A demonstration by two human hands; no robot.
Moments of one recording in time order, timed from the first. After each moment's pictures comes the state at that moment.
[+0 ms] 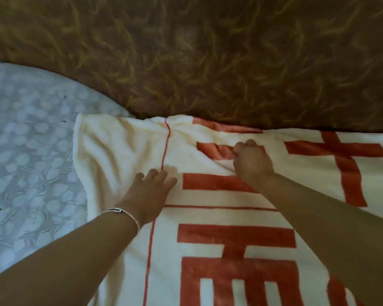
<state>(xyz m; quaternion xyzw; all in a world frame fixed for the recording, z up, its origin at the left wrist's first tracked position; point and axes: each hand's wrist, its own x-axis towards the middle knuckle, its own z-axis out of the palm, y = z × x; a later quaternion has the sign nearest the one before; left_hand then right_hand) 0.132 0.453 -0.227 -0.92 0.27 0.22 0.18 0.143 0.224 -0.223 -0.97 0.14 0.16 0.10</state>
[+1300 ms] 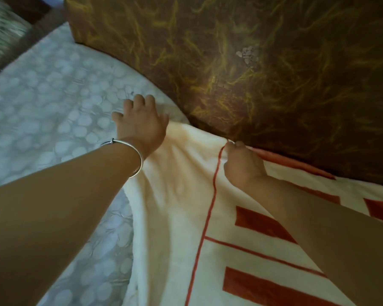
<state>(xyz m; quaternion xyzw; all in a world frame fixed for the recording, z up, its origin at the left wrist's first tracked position) 0.279 0.553 -0.191 -0.99 -0.08 0.00 -0.06 0.241 0.361 -0.232 -0.99 -0.03 0.15 0.05</state>
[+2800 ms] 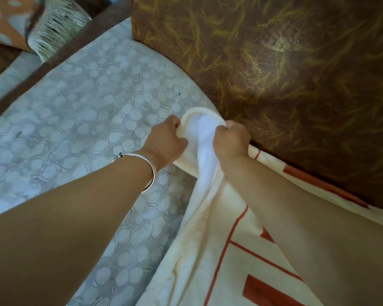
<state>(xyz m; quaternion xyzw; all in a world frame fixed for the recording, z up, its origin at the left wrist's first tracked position) 0.247 0.594 -0.181 -0.91 -0.17 0.09 -0.38 0.276 0.475 -0.190 -0.84 0.18 0.08 0.51</state>
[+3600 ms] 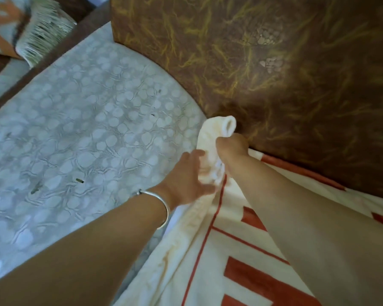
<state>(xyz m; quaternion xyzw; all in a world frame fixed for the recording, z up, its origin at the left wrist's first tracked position) 0.185 0.516 -0.194 -0.89 -0.04 0.23 -0.40 0.262 0.413 -0.196 -0.82 0.25 0.22 0.46</state>
